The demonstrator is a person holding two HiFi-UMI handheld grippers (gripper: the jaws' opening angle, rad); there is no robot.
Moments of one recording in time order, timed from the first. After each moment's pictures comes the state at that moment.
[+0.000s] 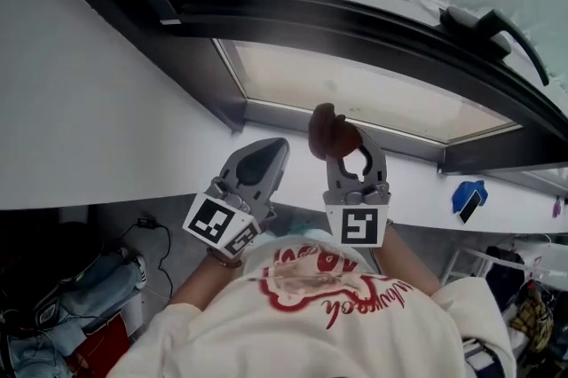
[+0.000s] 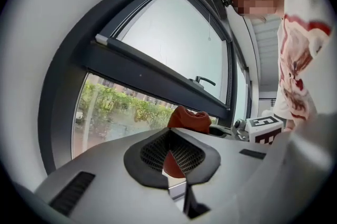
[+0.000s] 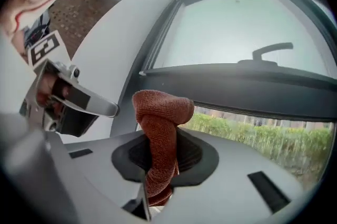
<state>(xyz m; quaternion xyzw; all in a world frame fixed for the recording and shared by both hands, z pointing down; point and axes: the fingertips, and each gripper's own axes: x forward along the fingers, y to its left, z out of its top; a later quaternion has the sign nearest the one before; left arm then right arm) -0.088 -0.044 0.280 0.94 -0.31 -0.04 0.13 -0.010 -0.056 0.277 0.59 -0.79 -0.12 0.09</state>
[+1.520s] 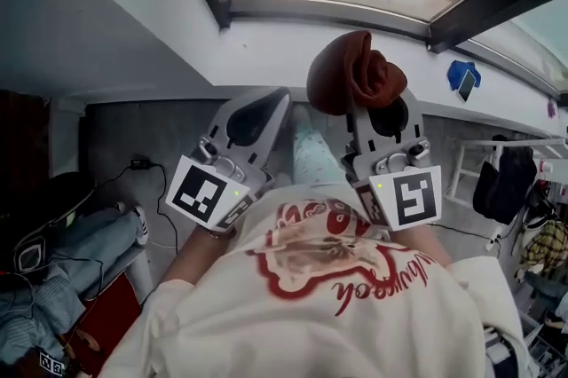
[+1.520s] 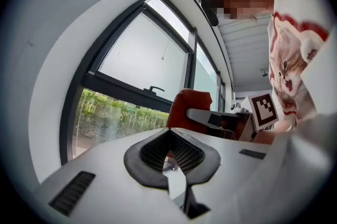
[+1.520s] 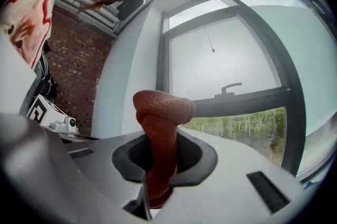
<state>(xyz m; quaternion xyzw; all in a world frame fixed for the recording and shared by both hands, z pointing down) -0.171 0.250 0.261 0.97 -0.23 -0.05 0.09 -0.087 0.251 0.212 0.62 -0.78 -0.04 -0.05</state>
